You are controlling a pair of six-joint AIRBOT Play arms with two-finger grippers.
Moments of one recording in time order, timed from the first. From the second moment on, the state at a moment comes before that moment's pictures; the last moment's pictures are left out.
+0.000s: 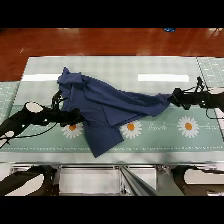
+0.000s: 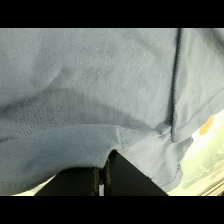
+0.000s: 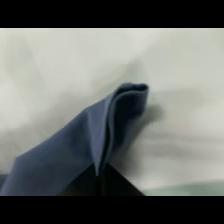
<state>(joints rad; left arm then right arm) -0.08 -1.20 0.55 0.65 -0.88 -1.30 -0.33 -1.52 0.91 -0.74 0.84 1.28</state>
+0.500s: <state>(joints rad) 0.14 -1.02 0.90 0.56 -0.97 -1.23 -0.34 -1.36 1.37 -0.73 1.02 1.28</state>
